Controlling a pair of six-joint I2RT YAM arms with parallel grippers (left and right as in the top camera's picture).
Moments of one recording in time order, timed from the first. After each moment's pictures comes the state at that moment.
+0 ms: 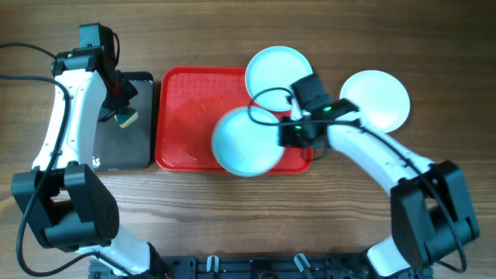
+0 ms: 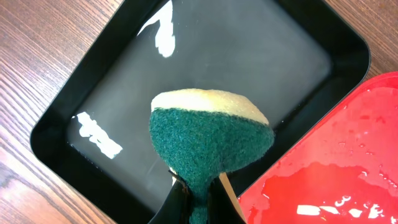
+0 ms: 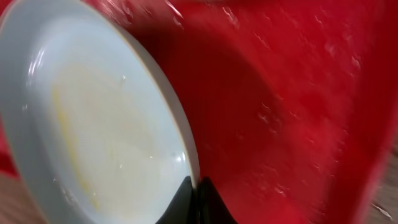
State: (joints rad) left arm 0.11 1.80 1.51 -1.09 -0.22 -0.60; right arm 0.46 1.72 1.07 -0.58 -0.22 0.53
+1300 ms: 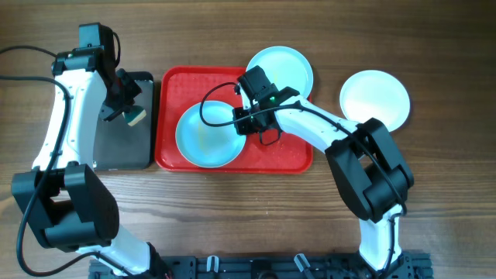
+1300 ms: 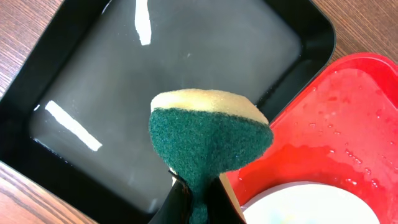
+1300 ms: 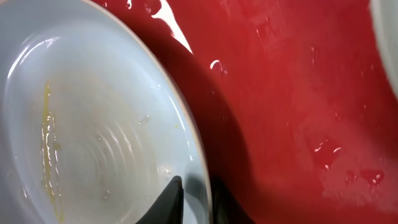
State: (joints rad) left arm 0.11 1.80 1.51 -1.08 -0.11 -0.60; right arm 0.60 2.09 1.38 -0.48 -0.25 0.38
